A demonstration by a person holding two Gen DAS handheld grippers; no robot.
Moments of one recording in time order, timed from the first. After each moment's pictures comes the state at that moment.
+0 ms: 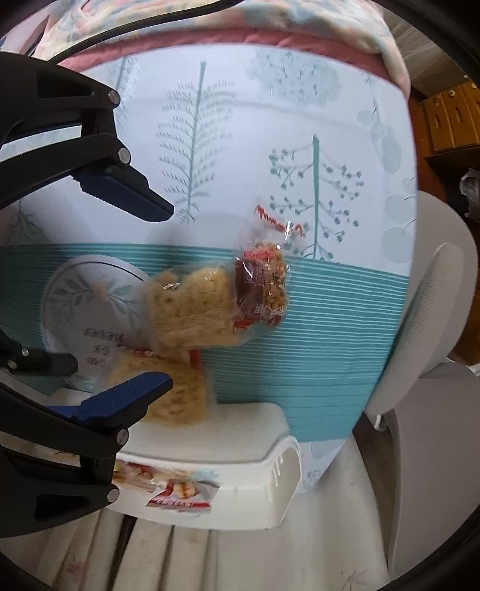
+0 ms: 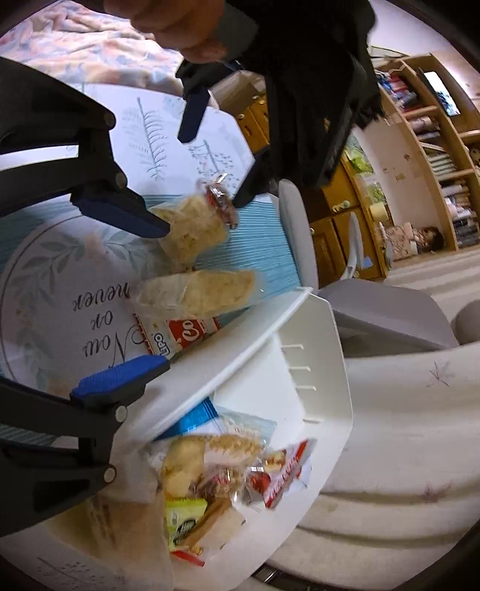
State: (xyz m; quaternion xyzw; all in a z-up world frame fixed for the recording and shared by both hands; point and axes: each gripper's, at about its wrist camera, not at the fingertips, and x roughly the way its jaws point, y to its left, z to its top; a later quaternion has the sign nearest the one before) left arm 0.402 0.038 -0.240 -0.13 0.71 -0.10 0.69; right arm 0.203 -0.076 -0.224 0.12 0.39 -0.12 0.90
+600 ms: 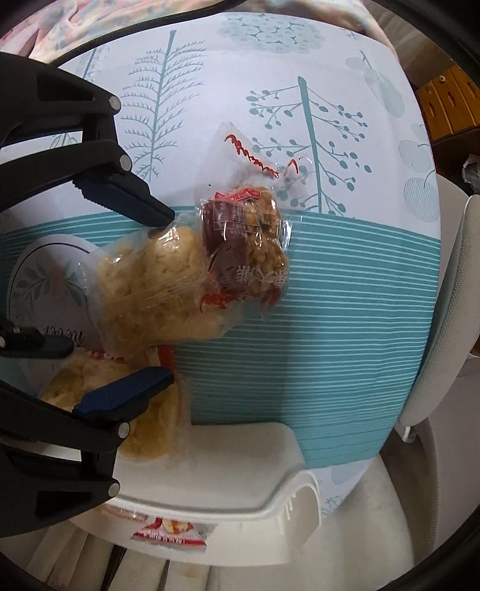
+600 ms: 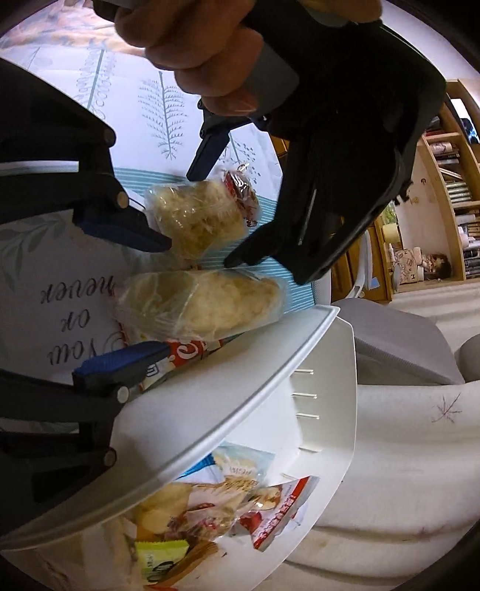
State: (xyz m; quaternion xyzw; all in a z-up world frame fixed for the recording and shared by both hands) left arm 0.422 -0.021 -0.290 -0.08 0.72 -0.09 0.68; right arm 0.224 -0.072 -0.260 0.07 0.39 -0.09 0.91
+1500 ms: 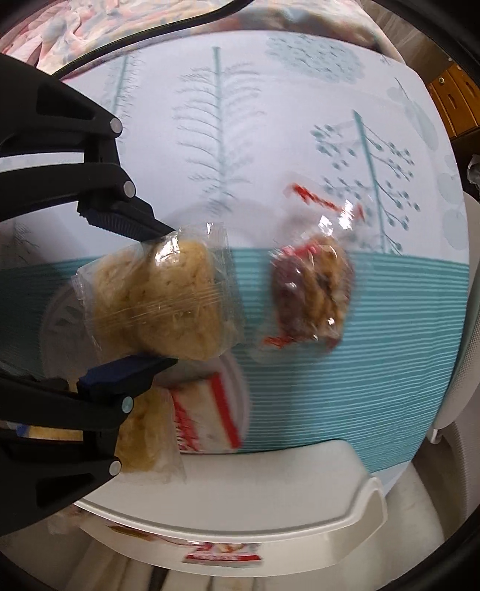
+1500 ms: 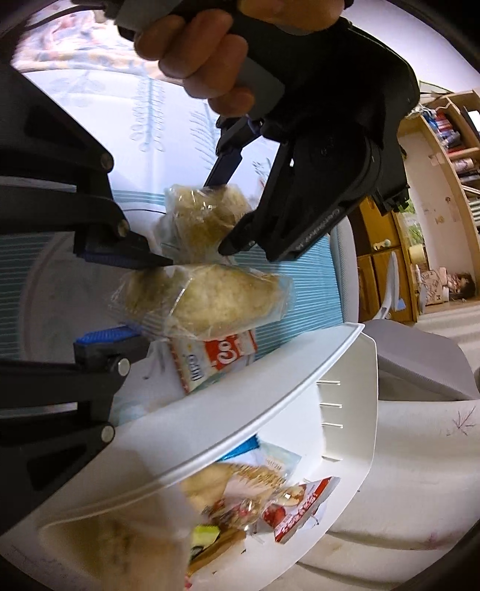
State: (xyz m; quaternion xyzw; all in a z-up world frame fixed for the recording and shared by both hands) left arm 0.368 -0.004 -0.289 -0.04 0.74 -0.09 0.67; right arm 0.183 -0.075 -0.242 0.08 0.45 -0.04 0.89
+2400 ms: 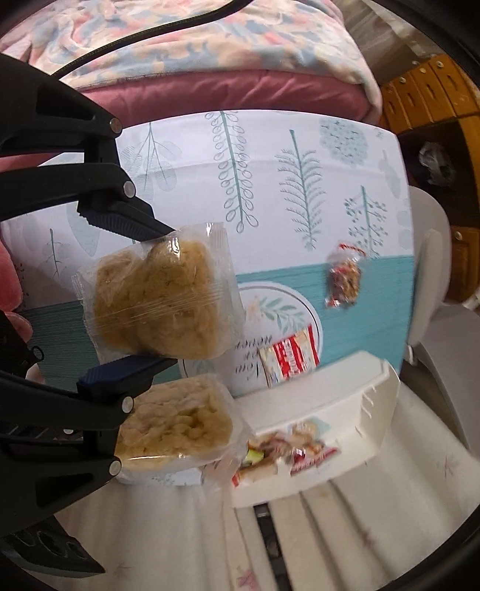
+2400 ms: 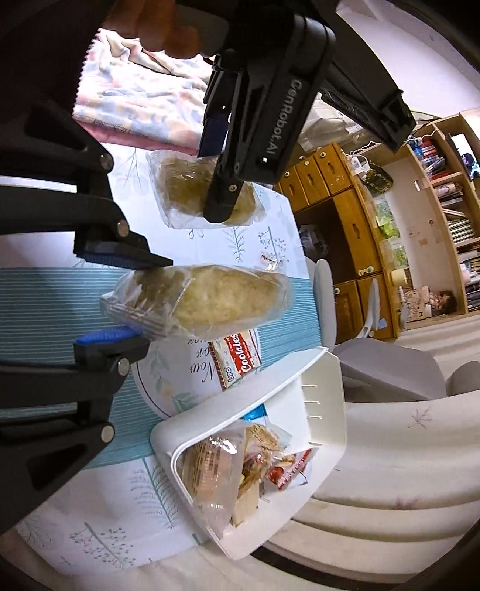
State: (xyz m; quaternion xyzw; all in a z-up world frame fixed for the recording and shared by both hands) left arm 0.220 0.078 -0.139 -0.04 0.66 -0.18 0.73; right arm 0.081 -0.043 -0.144 0.09 0.43 -0.01 0.90
